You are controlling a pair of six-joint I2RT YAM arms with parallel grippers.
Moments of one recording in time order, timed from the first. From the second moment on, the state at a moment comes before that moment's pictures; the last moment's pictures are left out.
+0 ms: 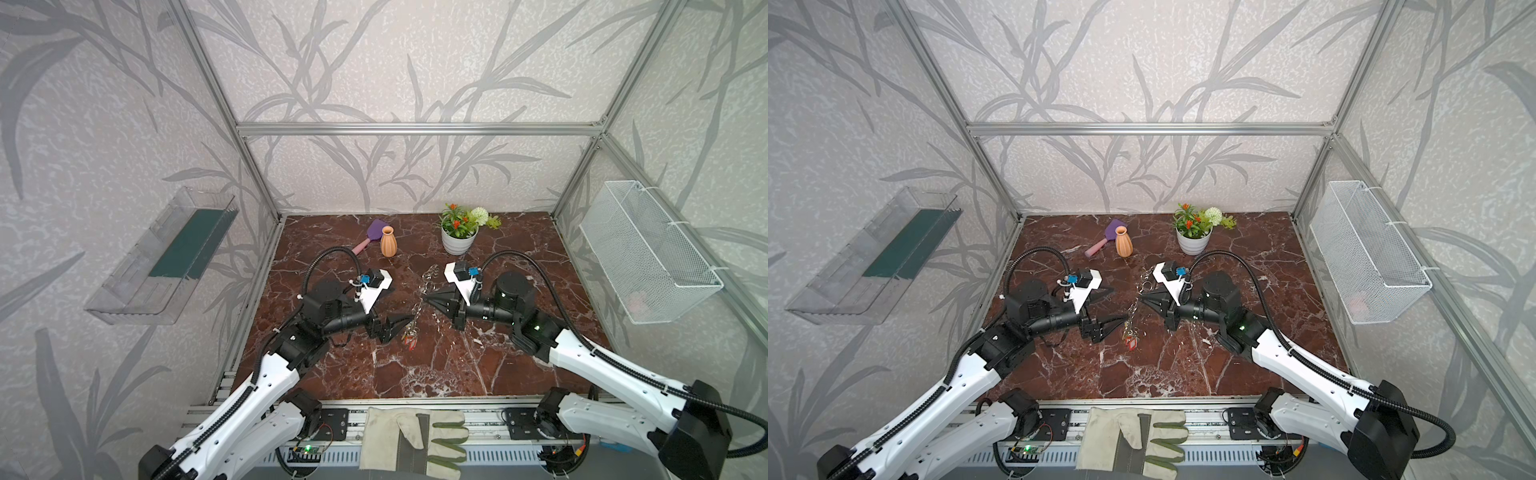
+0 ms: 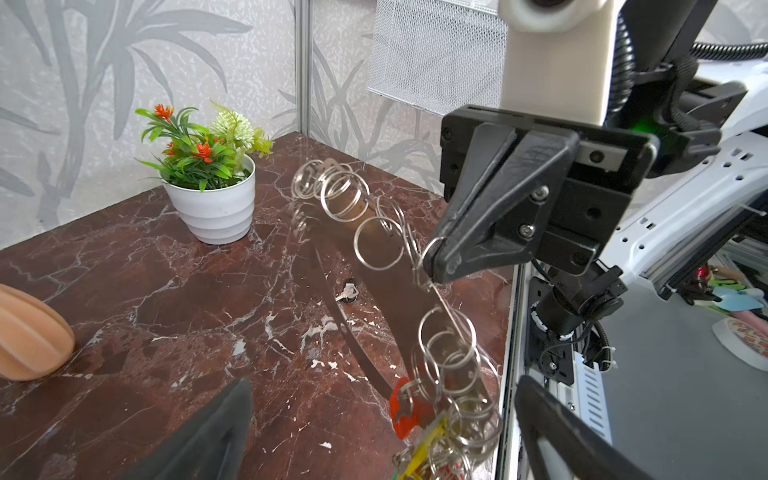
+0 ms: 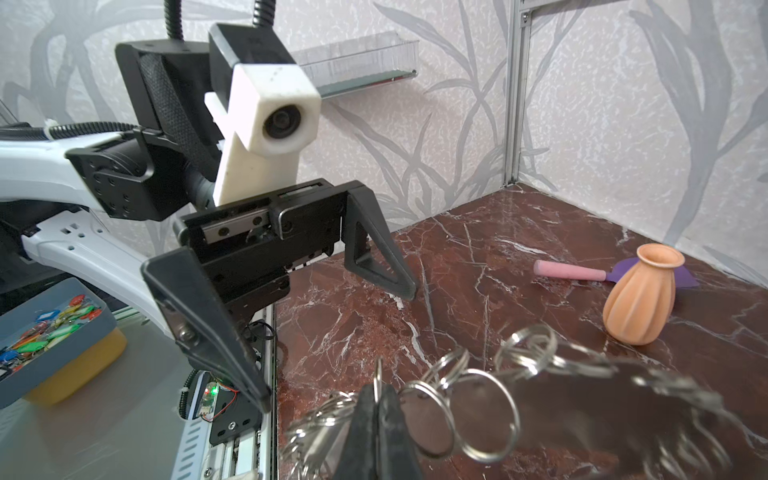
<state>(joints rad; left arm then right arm) -0.54 0.82 0.68 -0.11 0.60 -0.06 0.74 1.07 0.74 0.21 -0.58 0.15</state>
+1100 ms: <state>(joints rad) -0.50 1.01 0.85 -0.12 0.94 -0.08 0.72 1.06 0.72 0.32 -0.72 0.22</state>
